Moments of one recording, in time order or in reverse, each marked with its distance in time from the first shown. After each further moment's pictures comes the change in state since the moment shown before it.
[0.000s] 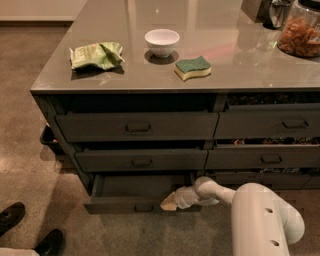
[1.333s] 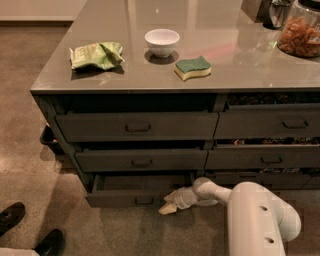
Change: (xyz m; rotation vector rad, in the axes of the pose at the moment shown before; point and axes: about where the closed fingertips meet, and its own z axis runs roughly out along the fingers) arm 0.006 -0.007 0.008 0.024 0.025 0.030
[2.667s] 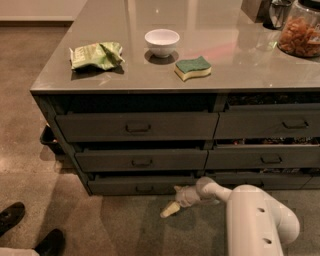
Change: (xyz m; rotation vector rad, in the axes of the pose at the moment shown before) arm 0.011 -0.022 0.000 0.035 -0.013 0.057
